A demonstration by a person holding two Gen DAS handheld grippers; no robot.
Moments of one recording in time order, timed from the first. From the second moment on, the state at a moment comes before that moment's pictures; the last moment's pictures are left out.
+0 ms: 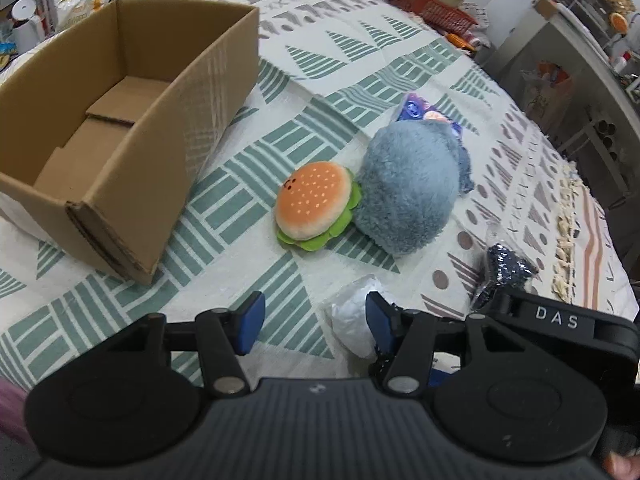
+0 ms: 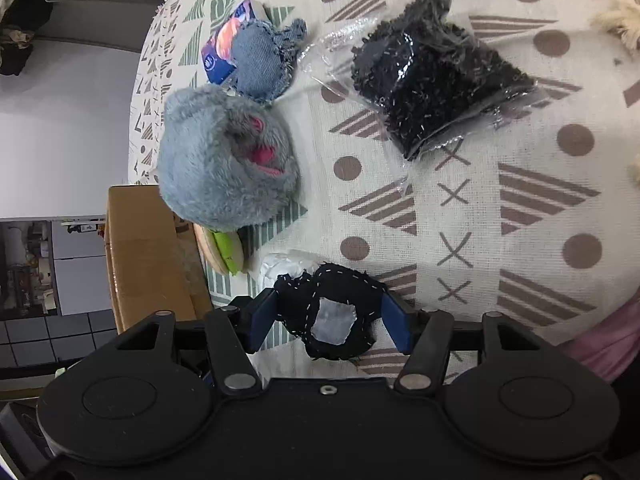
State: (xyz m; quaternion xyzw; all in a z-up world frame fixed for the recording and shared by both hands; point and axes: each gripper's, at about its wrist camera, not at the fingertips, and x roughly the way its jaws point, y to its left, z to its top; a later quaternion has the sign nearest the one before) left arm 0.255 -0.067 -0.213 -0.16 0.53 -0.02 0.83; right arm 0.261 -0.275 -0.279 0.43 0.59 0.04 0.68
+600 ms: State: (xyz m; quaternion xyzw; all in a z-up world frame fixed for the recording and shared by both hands) left arm 0.265 -0.091 -0.217 -0.17 0.55 -0.03 0.82; right arm 0.251 -0.300 -0.263 0.44 0.53 0.00 0.72
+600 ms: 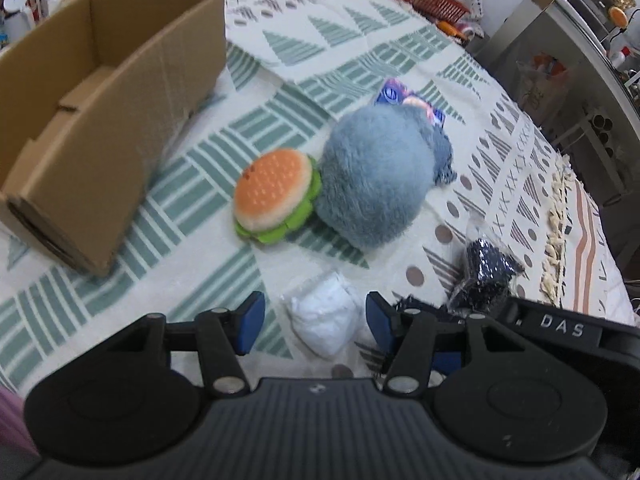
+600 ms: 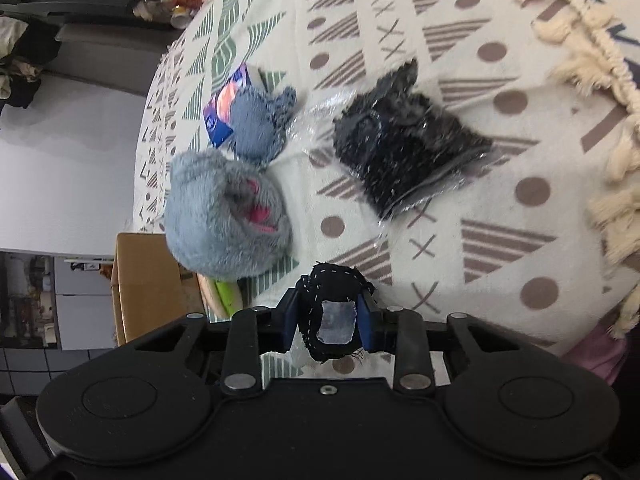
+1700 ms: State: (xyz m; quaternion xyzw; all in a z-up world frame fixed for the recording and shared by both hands) left arm 0.233 -0.017 -0.107 -0.11 0.44 -0.05 0.89; right arm 0.220 -0.274 -0.173 0.29 0.37 0.04 0.88
